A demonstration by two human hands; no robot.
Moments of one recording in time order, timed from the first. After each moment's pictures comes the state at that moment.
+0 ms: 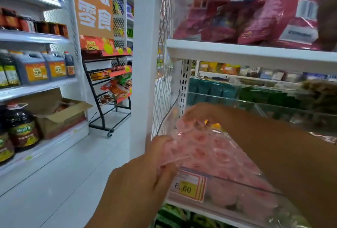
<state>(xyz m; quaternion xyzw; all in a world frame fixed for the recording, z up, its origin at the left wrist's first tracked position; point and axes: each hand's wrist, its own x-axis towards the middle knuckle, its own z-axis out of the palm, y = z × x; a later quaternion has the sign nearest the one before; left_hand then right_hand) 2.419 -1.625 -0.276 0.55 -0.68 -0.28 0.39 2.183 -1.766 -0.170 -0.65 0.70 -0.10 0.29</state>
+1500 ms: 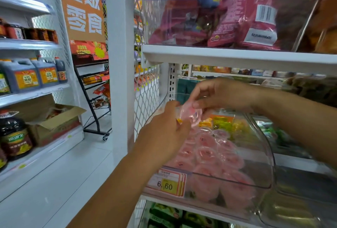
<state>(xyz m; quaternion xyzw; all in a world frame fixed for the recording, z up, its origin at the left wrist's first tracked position) 2.323 -1.625 -0.178 0.49 -0.78 -0.15 0.35 2.137 -1.656 -0.096 -0.78 0.47 -0.25 0.32</state>
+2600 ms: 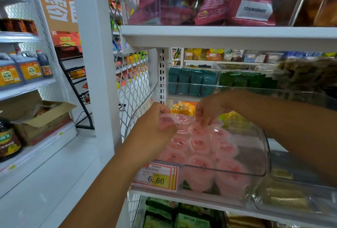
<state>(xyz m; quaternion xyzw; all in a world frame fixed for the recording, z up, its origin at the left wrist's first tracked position) 2.325 -1.636 -0.197 0.48 -0.75 -0.28 0.37 2.105 -1.732 -0.163 -0.70 0.65 0.05 0.28</state>
